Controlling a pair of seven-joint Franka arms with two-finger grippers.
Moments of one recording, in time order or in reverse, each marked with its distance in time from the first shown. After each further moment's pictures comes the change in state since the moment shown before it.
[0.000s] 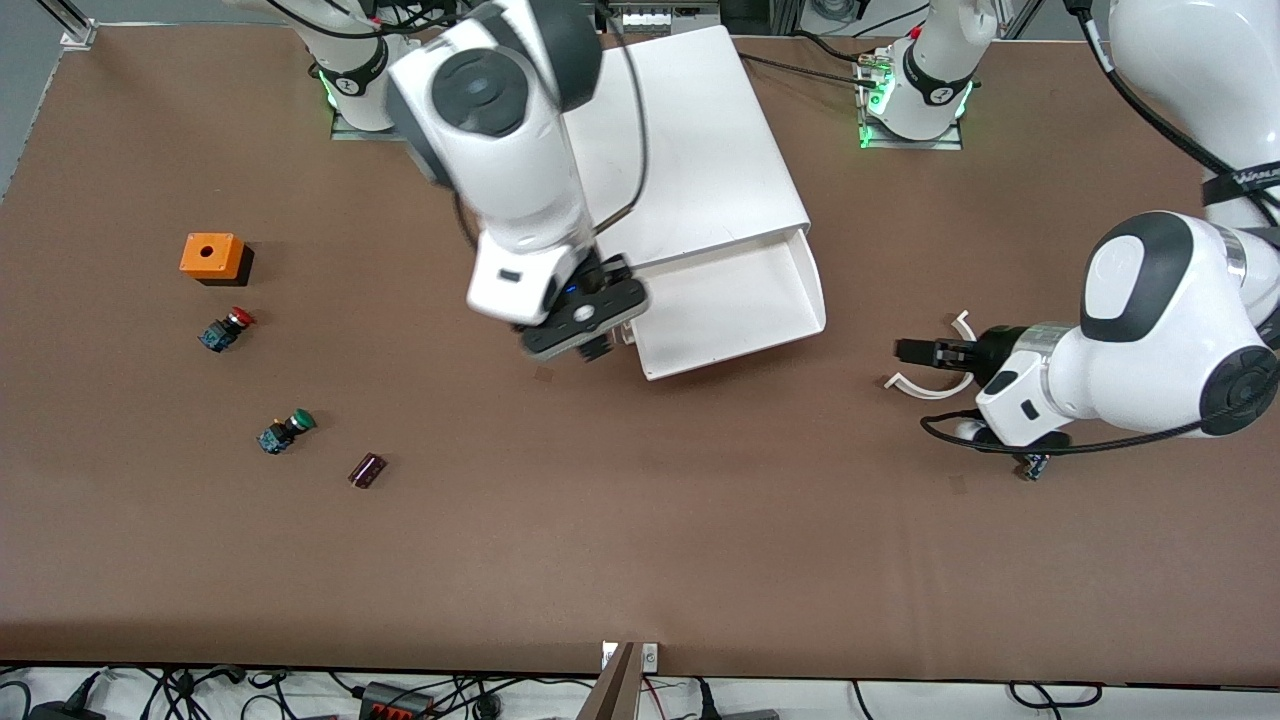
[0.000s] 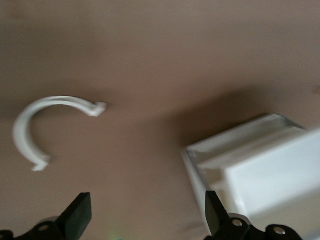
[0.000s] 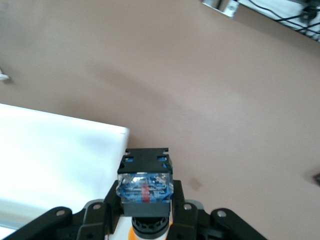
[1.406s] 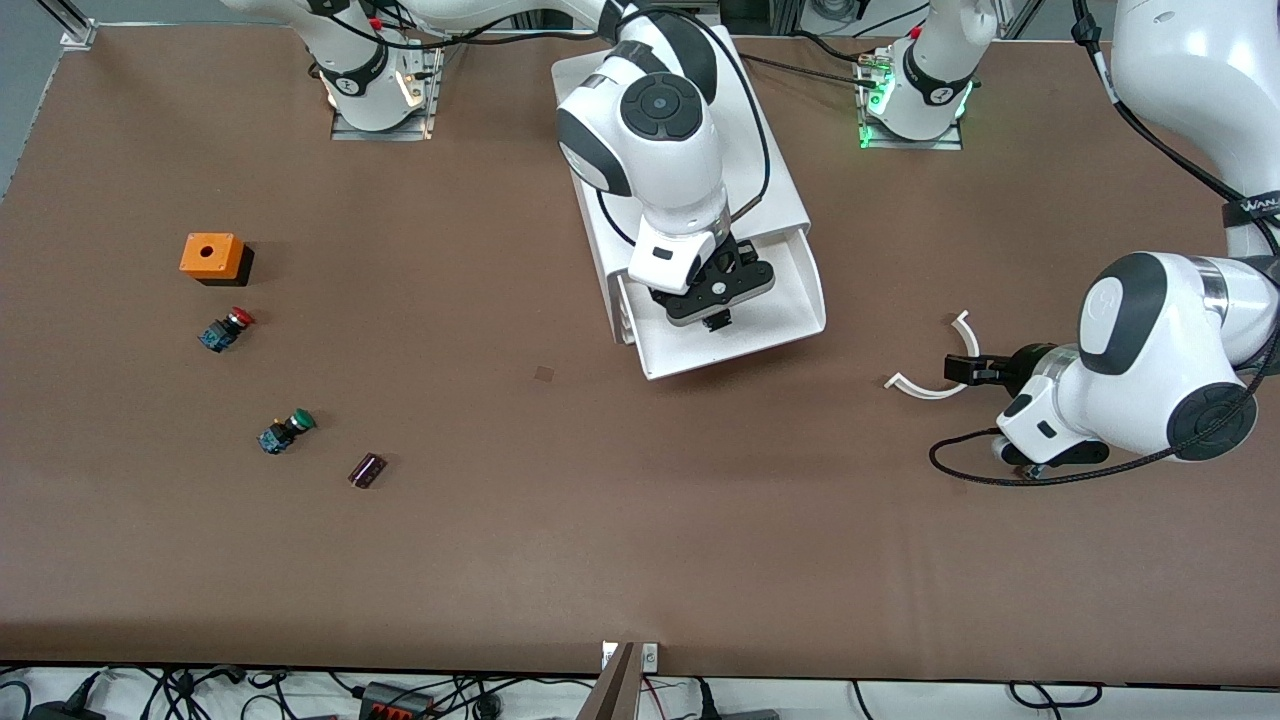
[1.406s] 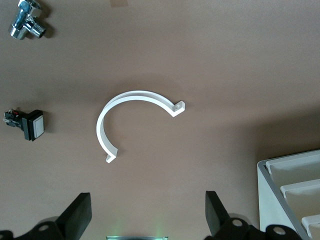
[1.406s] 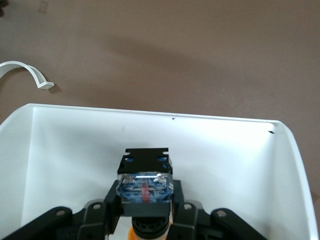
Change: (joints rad) left arm 0.034 0.043 0.016 -0.054 0.131 0.012 -0.015; right arm 0.159 0.155 0.000 -0.001 0.038 0.203 0.248
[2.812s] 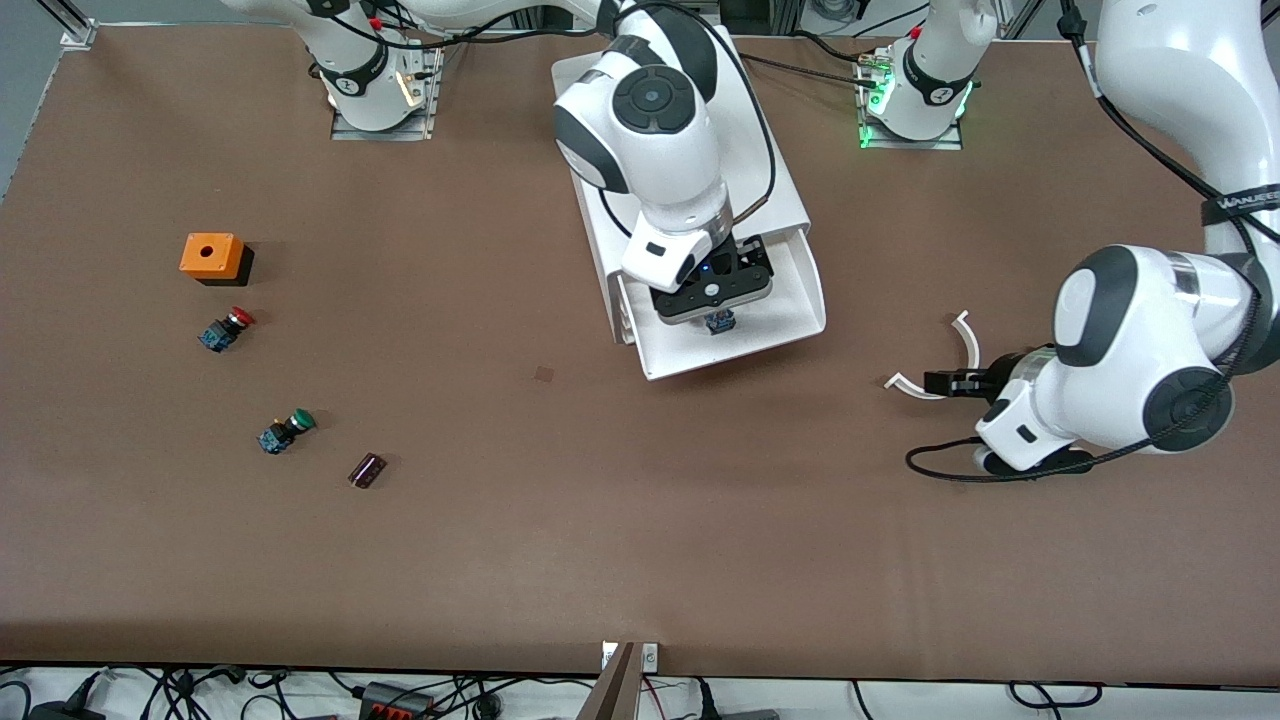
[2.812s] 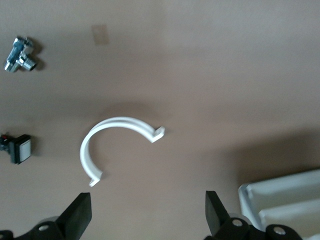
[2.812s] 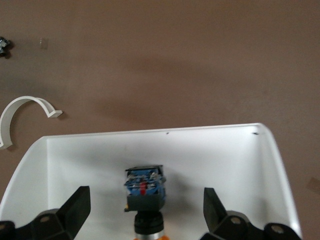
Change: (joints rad) left arm -0.053 -0.006 -0.021 0.007 0.000 0.134 -0.091; right arm -0.008 -0.004 -0.038 0.049 0.031 -0.016 0.119
